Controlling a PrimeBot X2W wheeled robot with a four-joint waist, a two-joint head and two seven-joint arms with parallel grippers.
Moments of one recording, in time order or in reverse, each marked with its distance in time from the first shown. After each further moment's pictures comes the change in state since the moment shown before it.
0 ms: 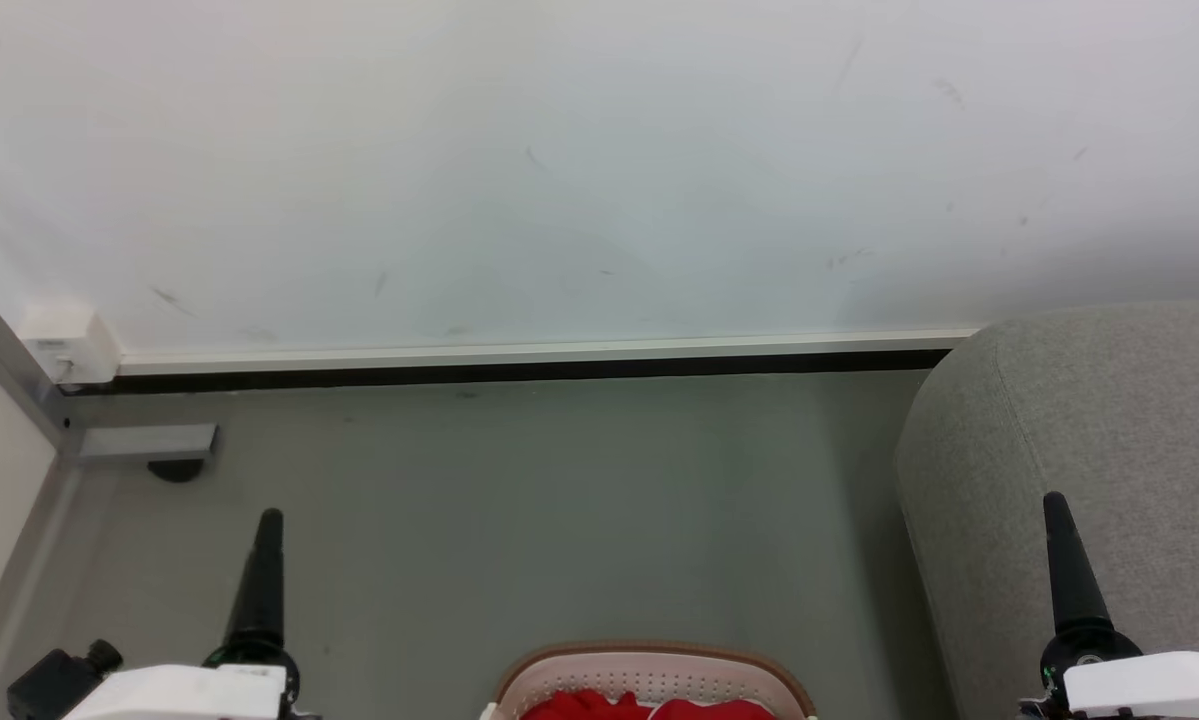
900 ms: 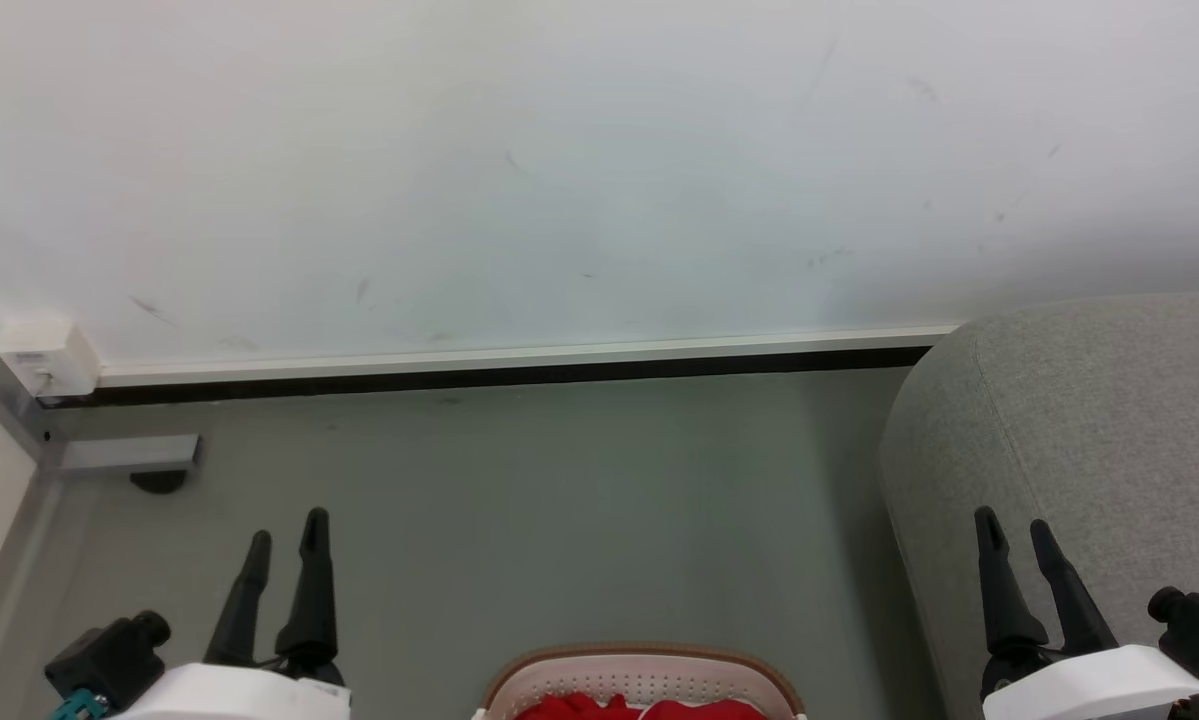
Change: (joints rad) left arm 0.018 0.012 -0.051 -0.043 0.526 0.010 -0.084; right arm -0.031 0.034 -0.010 0.091 -0.613 0.000 -0.015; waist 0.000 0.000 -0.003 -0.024
